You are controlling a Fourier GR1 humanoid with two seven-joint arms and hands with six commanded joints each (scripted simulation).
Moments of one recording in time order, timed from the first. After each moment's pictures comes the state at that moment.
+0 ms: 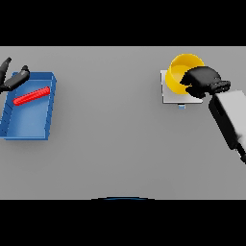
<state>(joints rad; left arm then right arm) -0.49 0.61 -0.08 -1.21 -0.04 -0.07 0.53 -0.82 -0.49 0.41 -0.75 0.84 0.28 -0.15</state>
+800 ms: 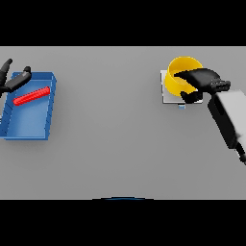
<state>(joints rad) -0.48 0.60 -0.08 -1.23 -0.04 -0.07 0.54 -0.82 -0.48 0.38 -0.75 0.81 0.36 -0.13</state>
